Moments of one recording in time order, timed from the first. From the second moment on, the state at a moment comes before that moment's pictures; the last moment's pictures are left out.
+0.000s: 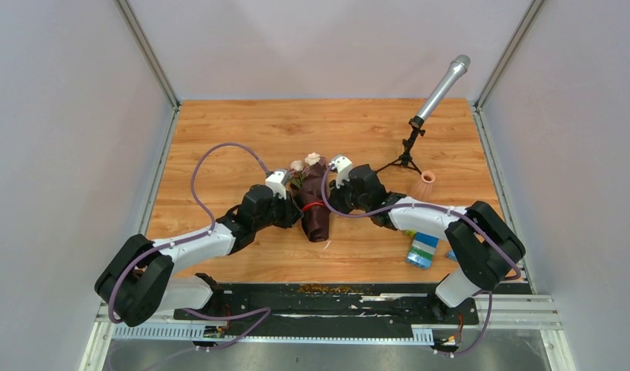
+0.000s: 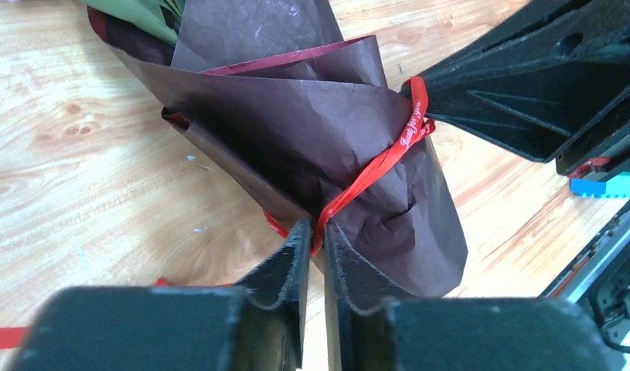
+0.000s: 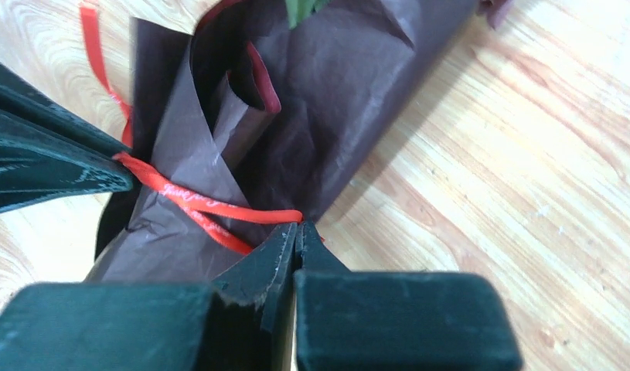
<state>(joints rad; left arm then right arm) -0.65 1.25 0.46 0.27 0.11 -0.48 0.70 1.58 0.80 0.20 -0.18 0.10</state>
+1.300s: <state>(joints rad) -0.65 1.23 0.52 0.22 0.12 -0.37 0.71 1.55 0.70 0.20 -0.08 0.22</state>
